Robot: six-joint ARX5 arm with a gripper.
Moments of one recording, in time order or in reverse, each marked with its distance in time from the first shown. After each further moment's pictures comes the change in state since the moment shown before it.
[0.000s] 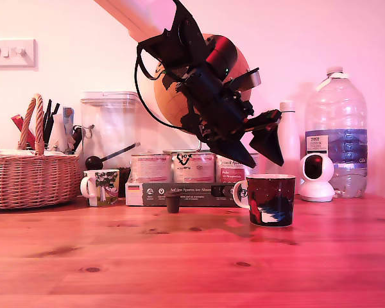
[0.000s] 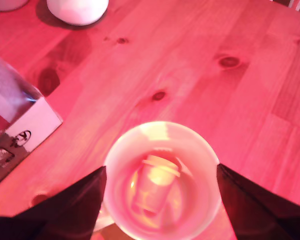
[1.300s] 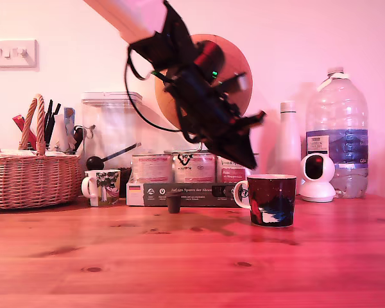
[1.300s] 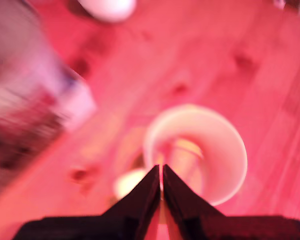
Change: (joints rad) arm 0.080 -0.069 0.000 -0.075 0.050 0.005
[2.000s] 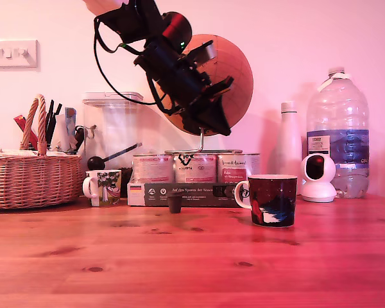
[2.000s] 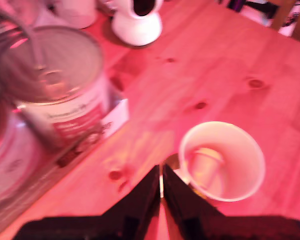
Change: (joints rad) arm 0.062 -0.038 0.002 -0.005 0.030 0.002
